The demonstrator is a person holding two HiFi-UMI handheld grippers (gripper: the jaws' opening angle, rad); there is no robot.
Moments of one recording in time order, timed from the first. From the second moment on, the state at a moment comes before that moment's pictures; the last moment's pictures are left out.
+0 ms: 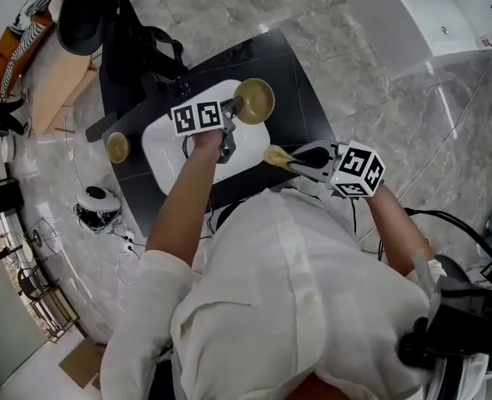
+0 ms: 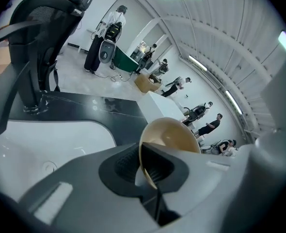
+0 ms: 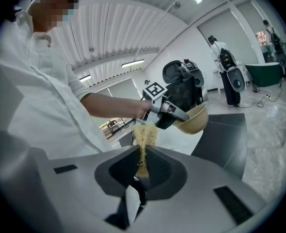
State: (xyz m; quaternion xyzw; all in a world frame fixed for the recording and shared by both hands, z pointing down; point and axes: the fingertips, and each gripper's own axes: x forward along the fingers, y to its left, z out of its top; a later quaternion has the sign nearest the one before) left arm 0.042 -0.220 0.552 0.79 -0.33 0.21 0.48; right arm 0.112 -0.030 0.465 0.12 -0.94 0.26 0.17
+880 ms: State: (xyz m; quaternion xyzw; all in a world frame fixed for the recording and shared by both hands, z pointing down) left arm 0.078 -0.279 0.632 0.75 -0.39 0.36 0.39; right arm 0.177 -0.036 0.497 0.22 -0.92 0.30 0.15
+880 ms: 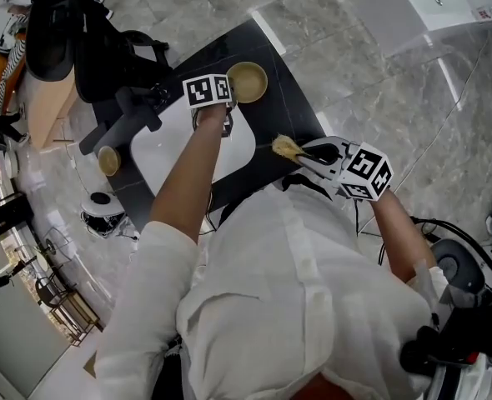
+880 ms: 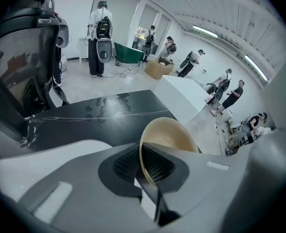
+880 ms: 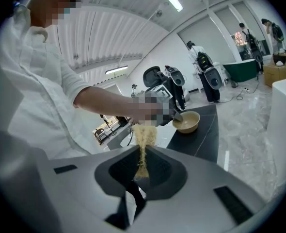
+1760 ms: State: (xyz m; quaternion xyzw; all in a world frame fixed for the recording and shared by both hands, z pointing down) left arm 0.052 -0.229 0.530 0.86 -0.33 0.29 0.27; right arm 0.143 -0.034 0.484 0.26 -0.92 0.25 0.15
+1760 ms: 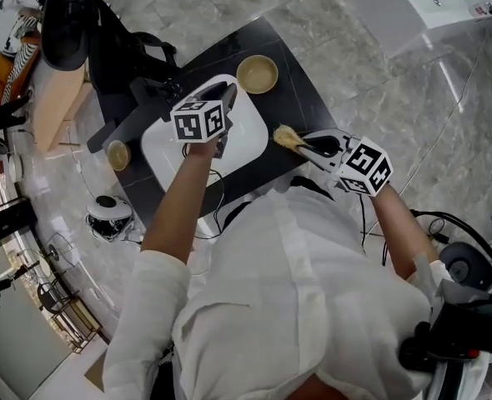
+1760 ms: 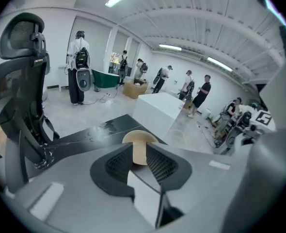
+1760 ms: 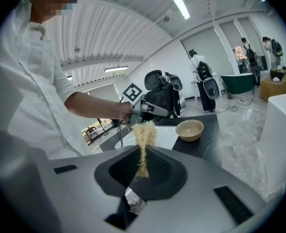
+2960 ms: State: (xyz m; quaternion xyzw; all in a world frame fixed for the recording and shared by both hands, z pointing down) left arm -0.200 0.065 0.451 0.92 -0.17 0.20 0.28; right arm -0.119 0.084 0.453 0.32 -0.91 0.20 0.17
